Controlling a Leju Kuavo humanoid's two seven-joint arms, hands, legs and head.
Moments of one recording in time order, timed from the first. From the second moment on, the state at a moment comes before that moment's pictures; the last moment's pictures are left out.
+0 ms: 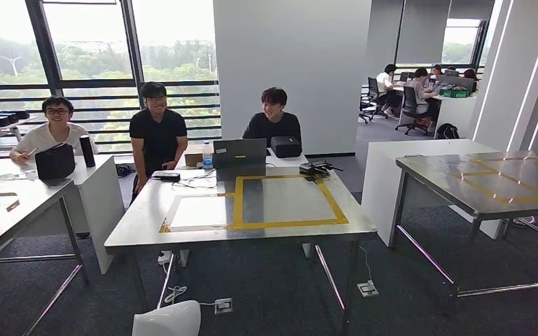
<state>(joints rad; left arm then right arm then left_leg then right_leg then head) -0.09 0.01 -0.20 -1.49 -0.02 -0.03 -0.51 -0.09 0.04 -1.18 -0.18 1.13 0.18 -0.16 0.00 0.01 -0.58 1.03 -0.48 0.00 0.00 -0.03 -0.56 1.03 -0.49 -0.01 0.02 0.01</state>
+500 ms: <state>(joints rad) 0.03 0.09 0.00 -1.65 0.00 0.05 -0.57 -0.13 0.06 -1.14 -0.18 1.16 0.19 -0.17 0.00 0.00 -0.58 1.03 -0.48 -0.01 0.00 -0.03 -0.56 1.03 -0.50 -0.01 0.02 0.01</state>
